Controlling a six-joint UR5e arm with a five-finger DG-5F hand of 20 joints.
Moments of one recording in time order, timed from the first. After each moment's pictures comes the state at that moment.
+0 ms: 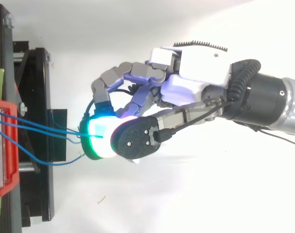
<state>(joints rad) 0.15 -2.25 -1.35 -2.64 -1.26 0.23</state>
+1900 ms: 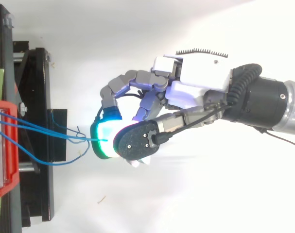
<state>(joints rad) 0.16 -2.25 -1.35 -2.75 -1.26 0.22</state>
